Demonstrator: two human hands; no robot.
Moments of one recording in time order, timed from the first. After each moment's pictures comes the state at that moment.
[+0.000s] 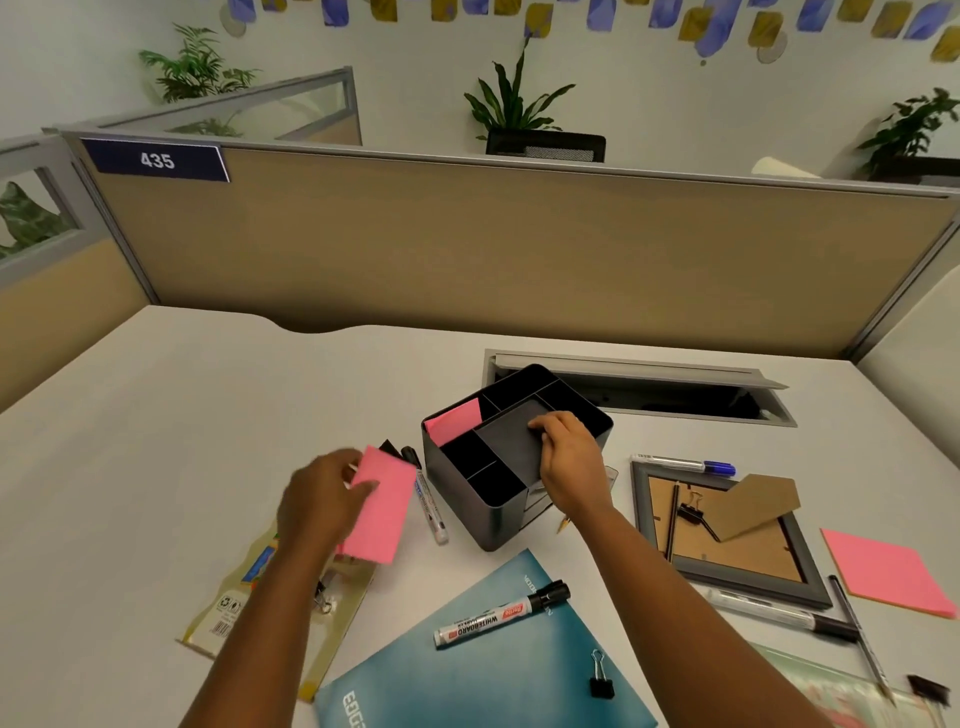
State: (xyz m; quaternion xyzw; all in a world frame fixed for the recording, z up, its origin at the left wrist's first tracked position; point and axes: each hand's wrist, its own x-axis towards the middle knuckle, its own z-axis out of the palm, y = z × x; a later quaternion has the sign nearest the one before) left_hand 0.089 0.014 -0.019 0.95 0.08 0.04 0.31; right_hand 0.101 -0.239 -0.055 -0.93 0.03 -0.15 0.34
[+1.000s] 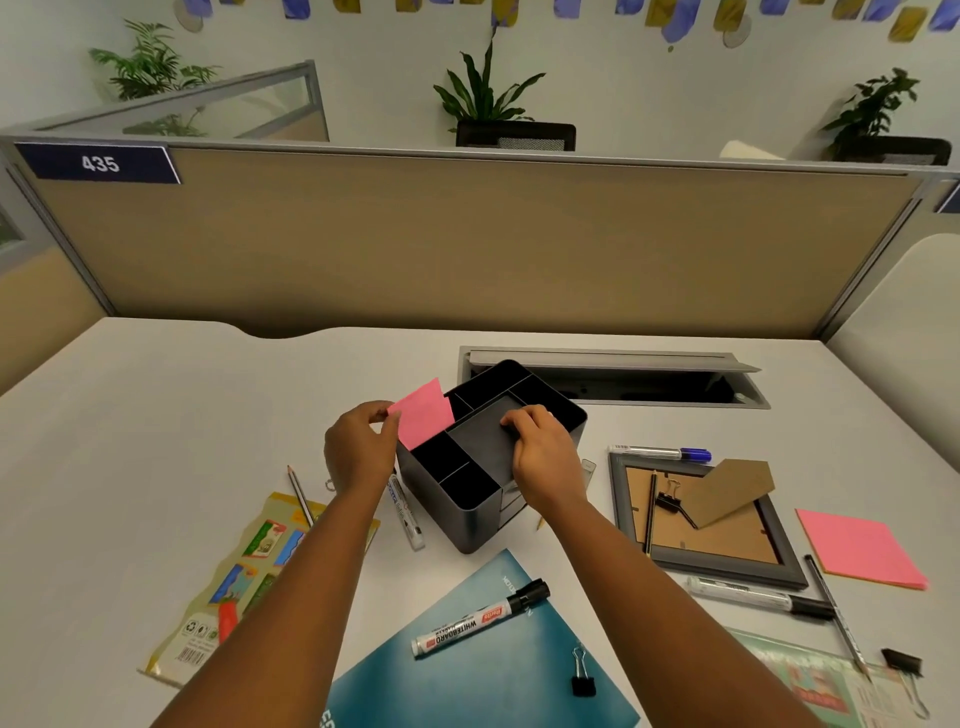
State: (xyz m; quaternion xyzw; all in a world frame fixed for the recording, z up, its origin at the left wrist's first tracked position) left_hand 0.141 -0.055 -0.024 0.88 0.08 0.13 0.45; right_hand 0.105 -0.241 -0.058 -0.94 0.02 -0.15 0.29
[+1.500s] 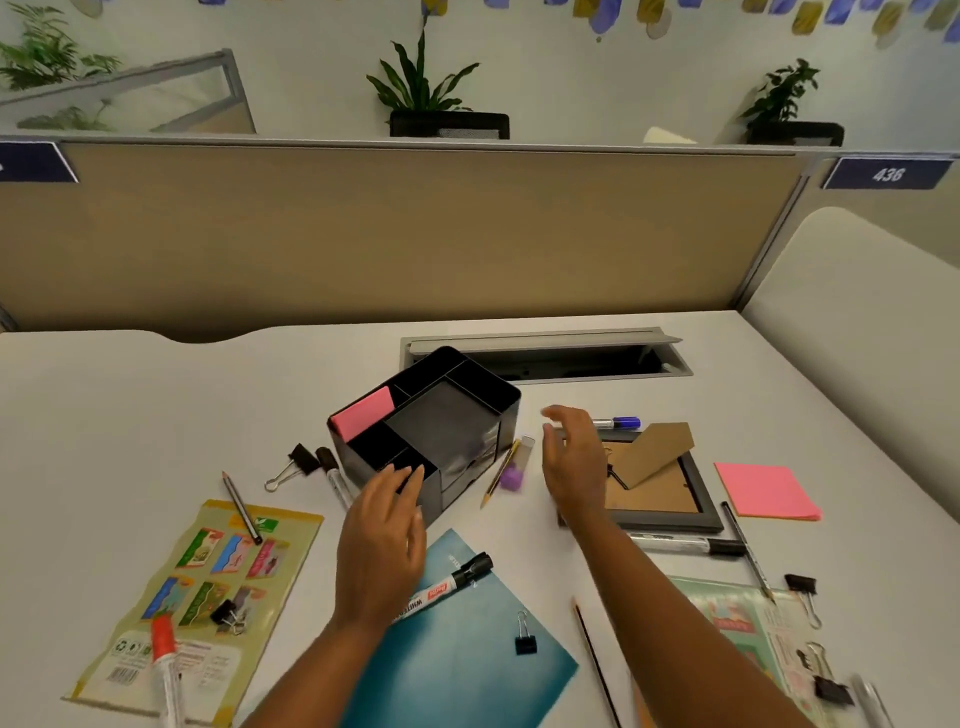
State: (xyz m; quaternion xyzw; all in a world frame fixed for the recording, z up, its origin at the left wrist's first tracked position) left_hand 0.037 -0.089 -0.076 0.93 -0.23 0.17 0.25; right_hand 0.050 -0.307 -0.072 -0.85 0.16 -0.31 0.40
